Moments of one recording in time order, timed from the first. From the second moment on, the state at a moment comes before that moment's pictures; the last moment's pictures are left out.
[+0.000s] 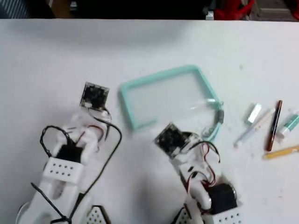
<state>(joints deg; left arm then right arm) 5.0 -52.4 74.7 27.6 -6.5 -21.2 -91.6 72.7 66.8 34.2</state>
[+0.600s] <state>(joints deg) 5.5 -52.4 74.7 26.9 -6.5 -19.7 -36.2 47.2 49.8 13.8</state>
